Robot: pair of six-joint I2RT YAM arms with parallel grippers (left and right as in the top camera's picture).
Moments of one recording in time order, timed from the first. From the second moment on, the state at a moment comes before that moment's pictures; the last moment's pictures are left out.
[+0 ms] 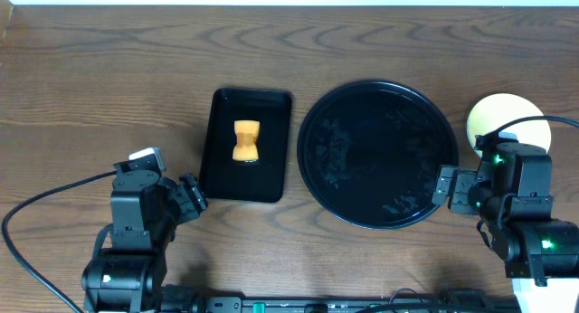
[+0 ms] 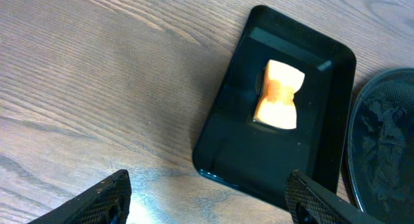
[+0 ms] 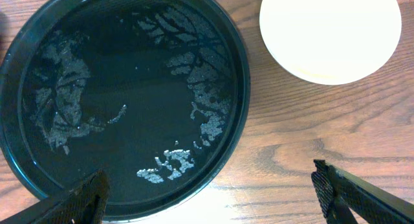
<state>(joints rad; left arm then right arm) -0.04 0.66 0.73 -0.86 -0.06 -0.38 0.03 0.86 0.93 -0.99 0.06 0.16</state>
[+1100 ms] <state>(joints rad) -0.04 0.67 0.73 -0.86 -0.06 -0.38 0.03 0.06 0.18 -0.04 0.06 0.05</state>
